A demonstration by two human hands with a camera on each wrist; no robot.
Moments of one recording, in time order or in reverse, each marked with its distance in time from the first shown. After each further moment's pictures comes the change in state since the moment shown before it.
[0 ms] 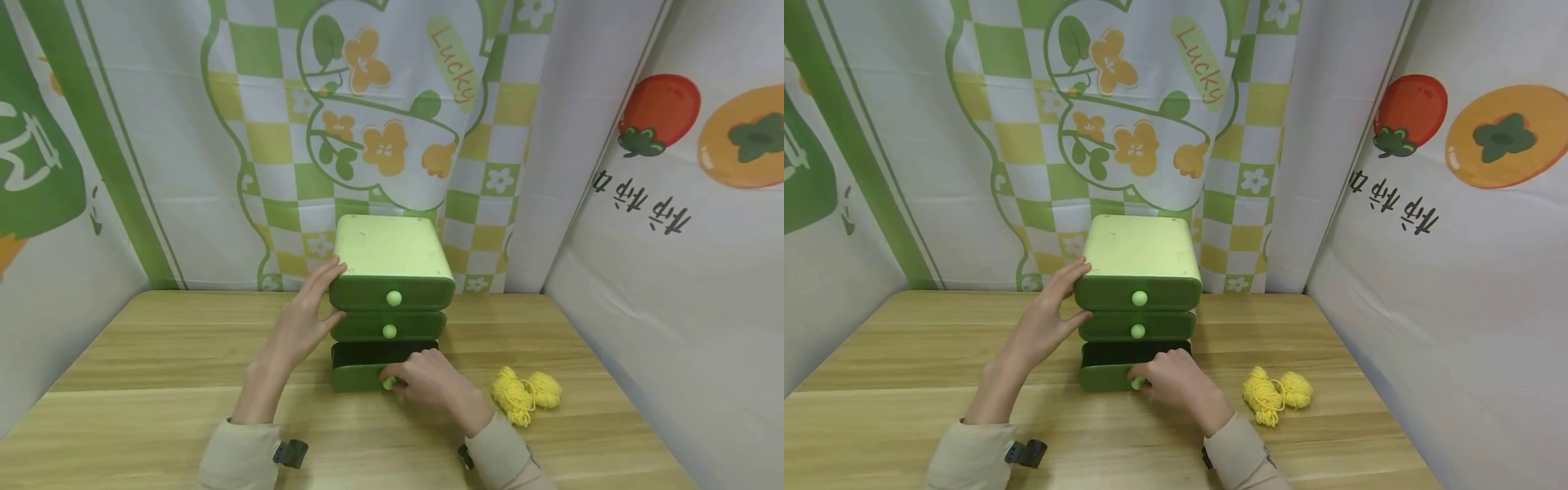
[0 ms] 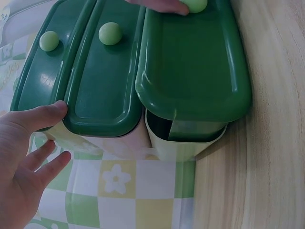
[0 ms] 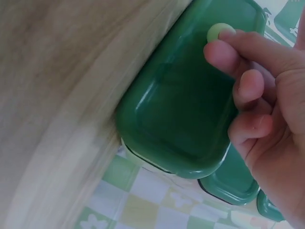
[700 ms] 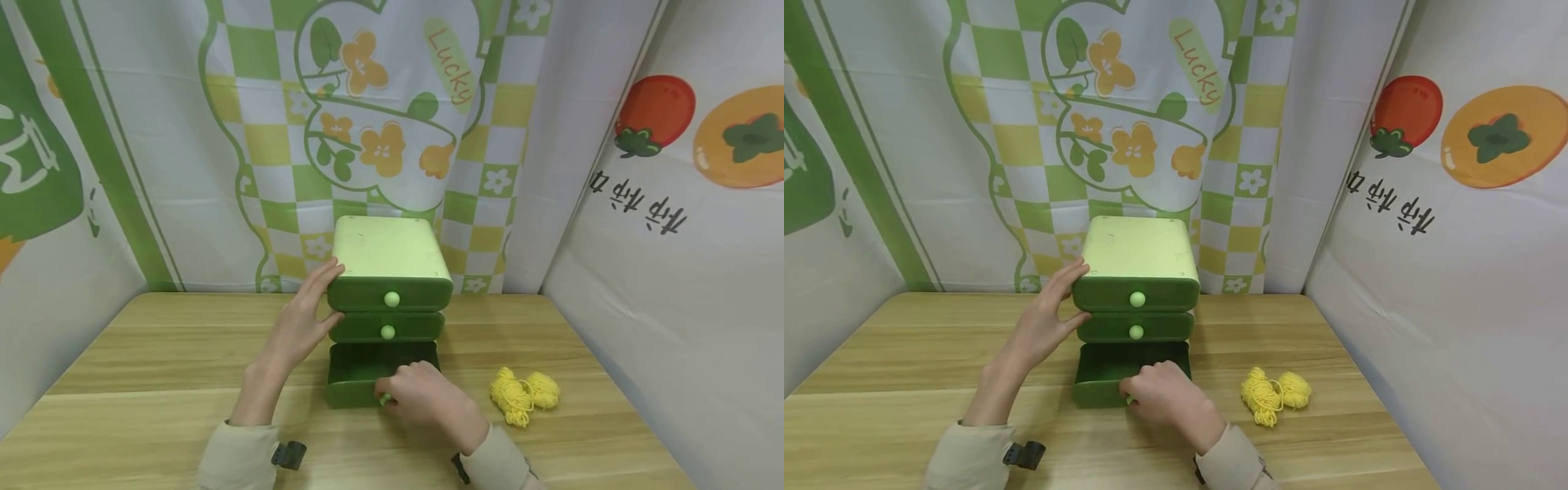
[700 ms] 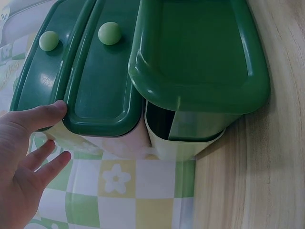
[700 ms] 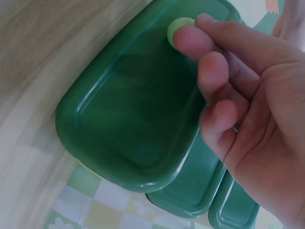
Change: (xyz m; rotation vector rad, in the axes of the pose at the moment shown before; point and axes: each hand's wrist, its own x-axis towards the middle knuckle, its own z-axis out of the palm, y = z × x) left_hand 0.000 0.000 0.000 -0.004 0.004 -0.003; right_hand -0.001 -0.030 -0.021 -0.030 -0.179 0.013
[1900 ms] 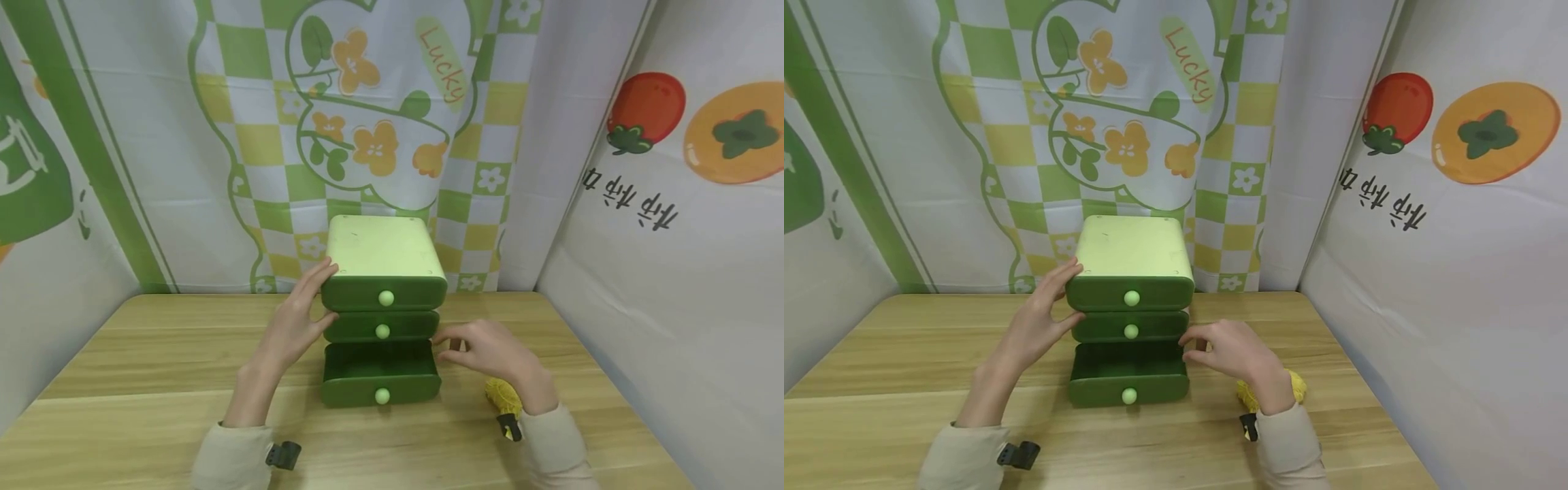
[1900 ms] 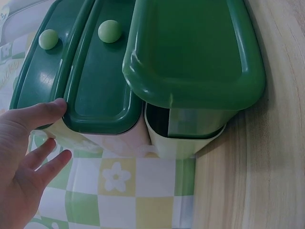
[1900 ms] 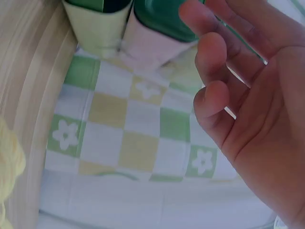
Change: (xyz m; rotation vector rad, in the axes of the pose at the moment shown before) left_hand 0.000 -0.002 0.000 -0.016 -0.010 -0.004; right_hand -0.059 0.088 -0.047 0.309 0.131 0.174
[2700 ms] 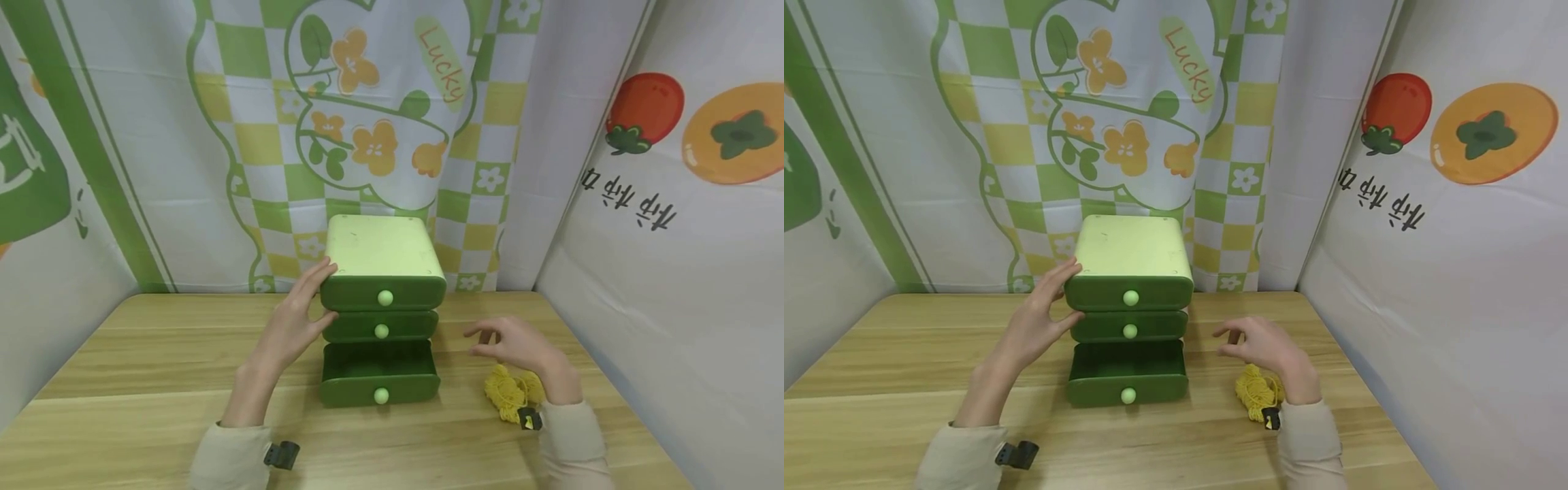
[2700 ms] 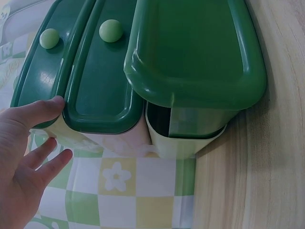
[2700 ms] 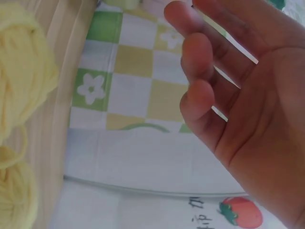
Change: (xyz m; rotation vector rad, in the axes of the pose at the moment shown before) left_hand 0.000 -0.001 0.001 -0.009 -0.002 0.000; right_hand -0.024 0.052 -0.008 0.163 -0.043 0.183
